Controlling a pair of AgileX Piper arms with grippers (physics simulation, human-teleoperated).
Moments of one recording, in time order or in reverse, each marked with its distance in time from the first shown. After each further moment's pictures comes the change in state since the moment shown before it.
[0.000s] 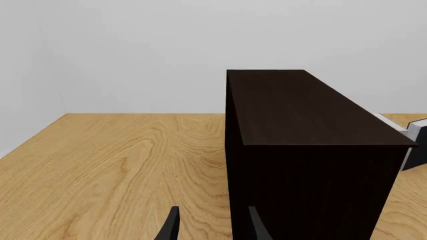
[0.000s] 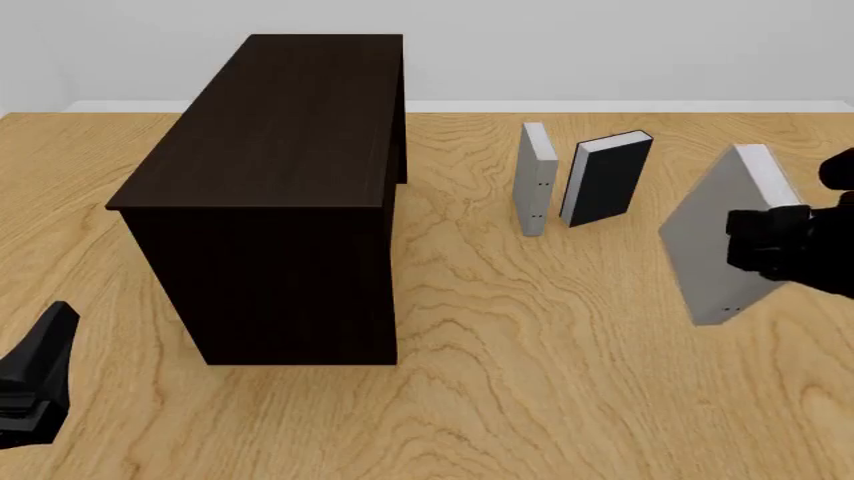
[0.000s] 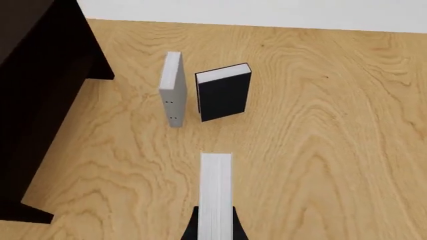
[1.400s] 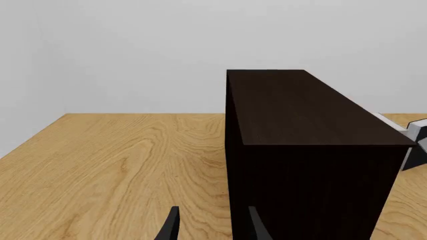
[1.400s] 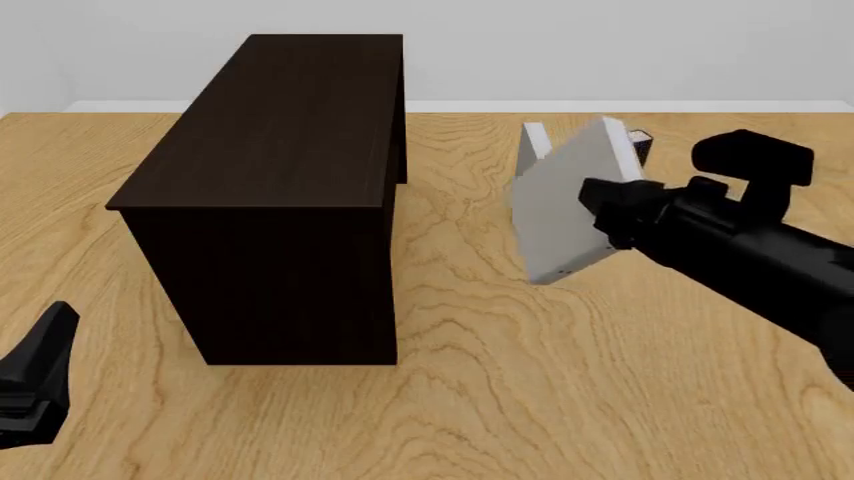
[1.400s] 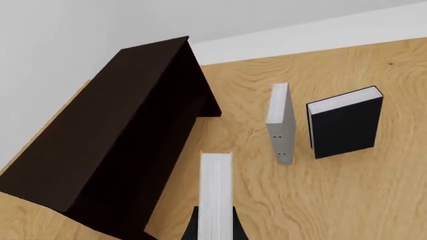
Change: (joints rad) left arm 0.000 0.000 0.000 0.000 0.000; right arm 0.353 0.254 0.042 -0.511 0.372
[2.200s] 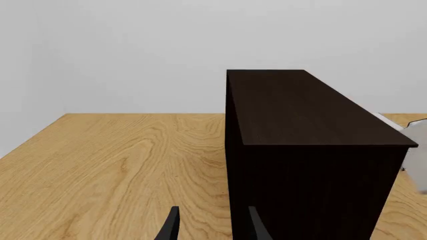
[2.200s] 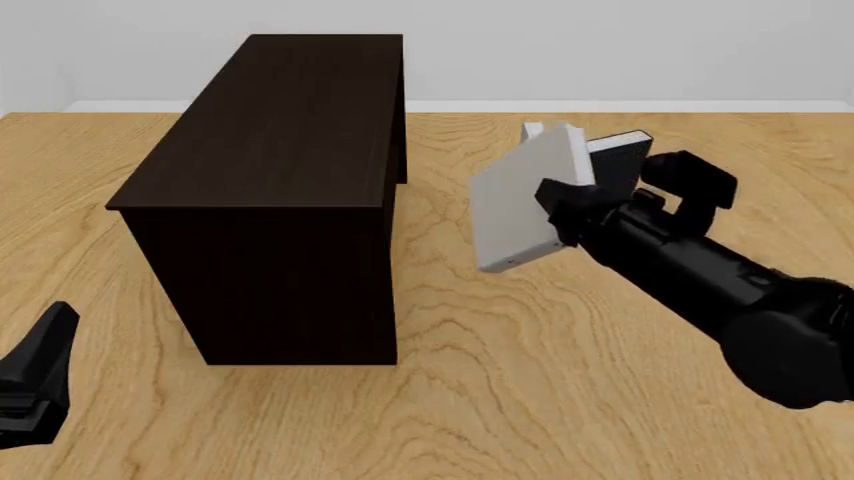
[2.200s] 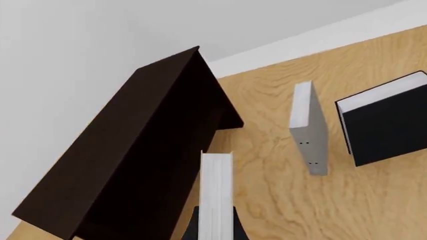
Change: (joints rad) left arm 0.000 0.000 0.000 0.000 0.000; right arm 0.044 0.246 0.028 -0.371 0.146
